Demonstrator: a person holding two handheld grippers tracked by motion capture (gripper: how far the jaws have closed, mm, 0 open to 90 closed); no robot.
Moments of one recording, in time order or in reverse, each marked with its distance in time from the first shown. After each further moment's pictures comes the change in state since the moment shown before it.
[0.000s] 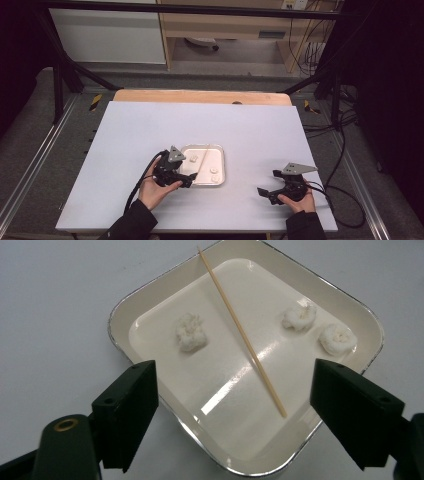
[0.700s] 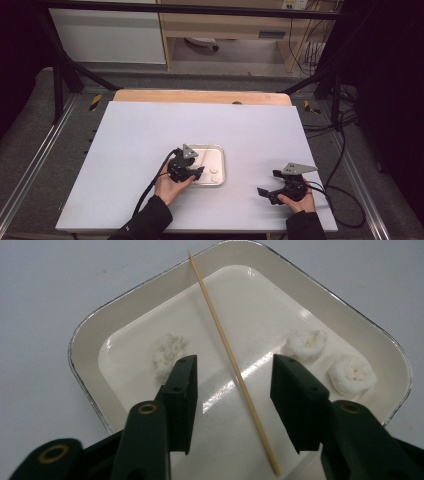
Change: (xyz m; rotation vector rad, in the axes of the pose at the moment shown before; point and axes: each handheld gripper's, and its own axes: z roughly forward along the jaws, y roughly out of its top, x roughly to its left) left arm -0.013 0.012 0.031 0.018 0.036 -0.035; right arm 0.000 0.000 0.000 -0.003 0.003 -0.001
